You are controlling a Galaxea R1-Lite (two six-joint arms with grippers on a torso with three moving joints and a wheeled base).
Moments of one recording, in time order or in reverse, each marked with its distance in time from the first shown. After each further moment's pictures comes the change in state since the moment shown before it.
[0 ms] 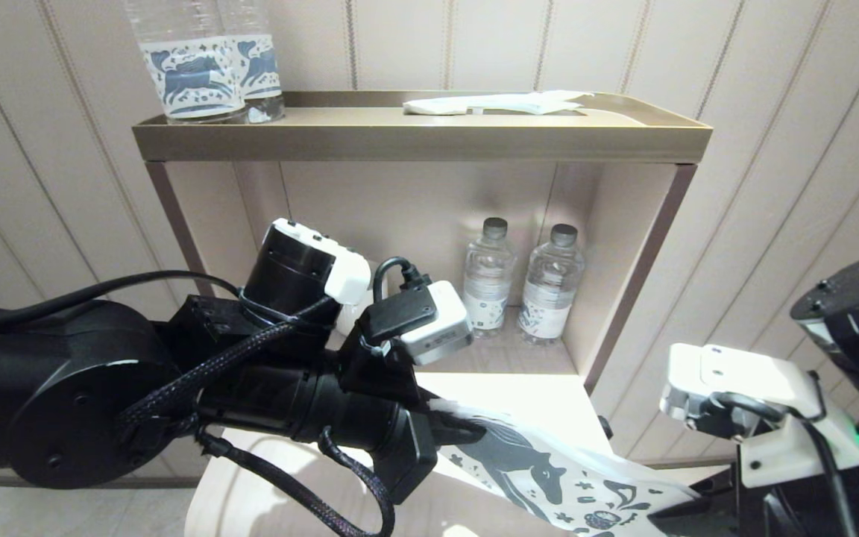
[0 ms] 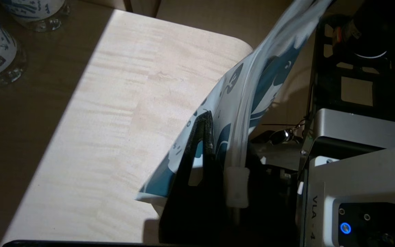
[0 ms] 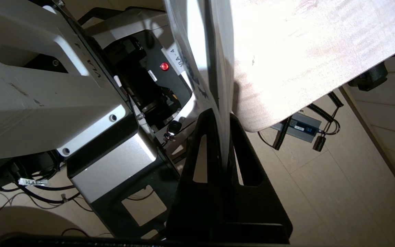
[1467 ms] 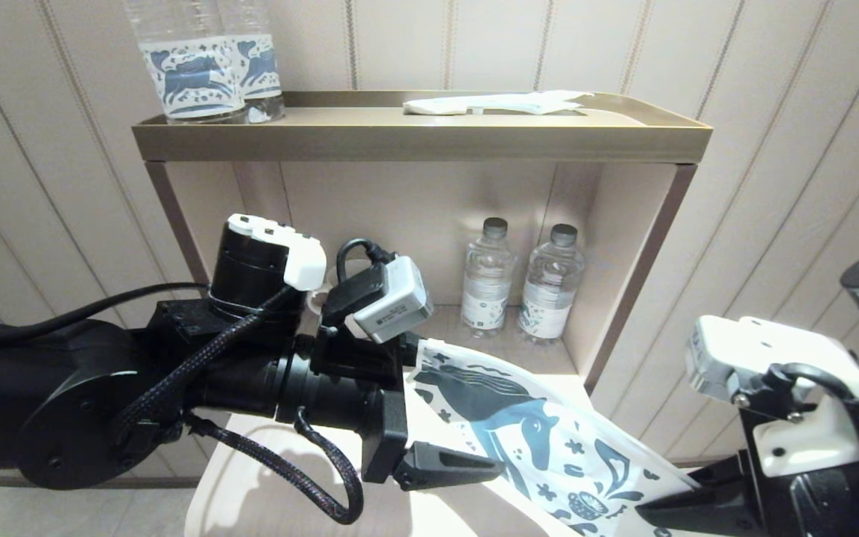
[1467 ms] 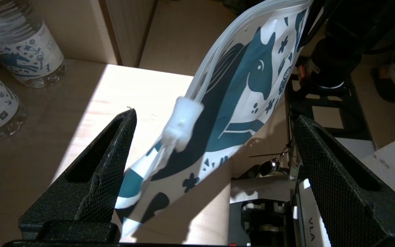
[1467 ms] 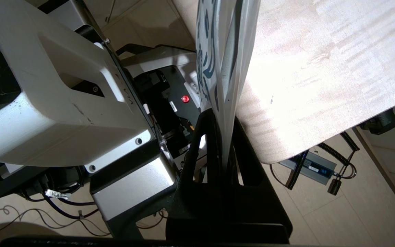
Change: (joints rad) left arm 0.088 0.000 0.098 -0.260 -0.246 -0.021; right arm -0.006 -0.047 -0.002 -0.080 0.132 -0.001
